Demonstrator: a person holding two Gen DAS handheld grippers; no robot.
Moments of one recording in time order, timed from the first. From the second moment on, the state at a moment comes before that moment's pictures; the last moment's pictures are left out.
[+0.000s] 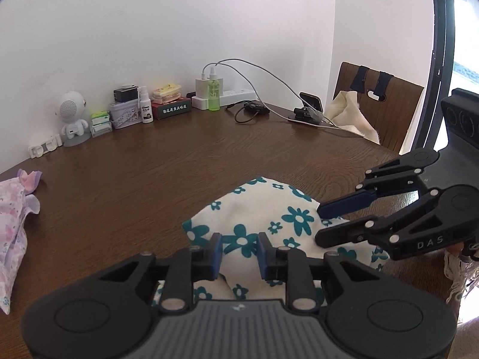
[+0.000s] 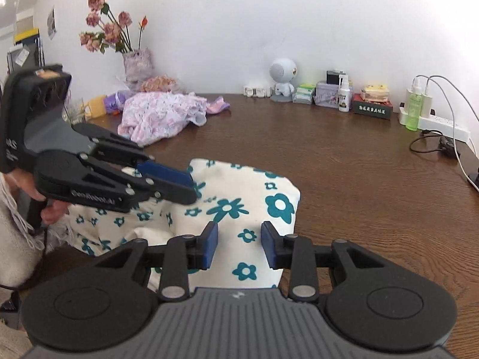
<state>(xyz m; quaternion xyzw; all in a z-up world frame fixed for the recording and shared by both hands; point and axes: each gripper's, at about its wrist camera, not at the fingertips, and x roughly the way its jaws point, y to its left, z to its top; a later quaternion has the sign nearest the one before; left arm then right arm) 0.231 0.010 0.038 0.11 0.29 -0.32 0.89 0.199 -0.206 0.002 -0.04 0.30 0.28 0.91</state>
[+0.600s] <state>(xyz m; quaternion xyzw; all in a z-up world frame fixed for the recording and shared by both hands) 0.207 -0.008 0.021 0.23 0.29 -0.37 0.85 0.203 -0.238 0.000 0.09 0.33 0.28 0.90</state>
